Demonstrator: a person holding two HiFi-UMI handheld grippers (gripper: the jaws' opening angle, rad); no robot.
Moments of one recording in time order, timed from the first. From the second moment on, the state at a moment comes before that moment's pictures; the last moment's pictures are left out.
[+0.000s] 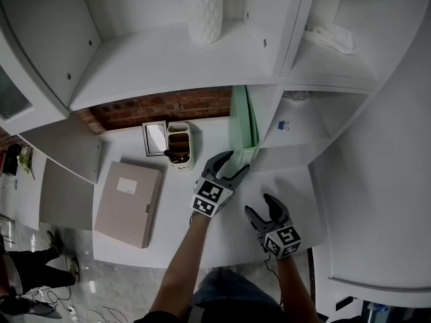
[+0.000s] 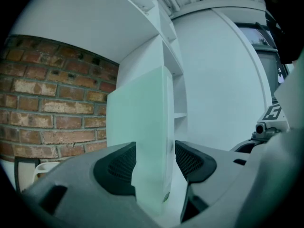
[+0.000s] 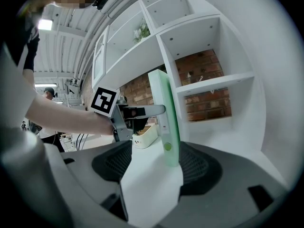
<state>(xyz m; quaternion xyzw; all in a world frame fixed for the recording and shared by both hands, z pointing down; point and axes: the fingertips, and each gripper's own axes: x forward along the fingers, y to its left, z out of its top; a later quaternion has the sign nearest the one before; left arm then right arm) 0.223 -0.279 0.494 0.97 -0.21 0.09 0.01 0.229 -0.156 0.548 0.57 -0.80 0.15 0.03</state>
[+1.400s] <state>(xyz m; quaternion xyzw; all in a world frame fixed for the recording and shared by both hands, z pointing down) -0.237 -0.273 0.522 0.87 -0.46 0.19 0.07 -0.109 -0.214 0.536 0.39 -0.90 0.17 0.03</state>
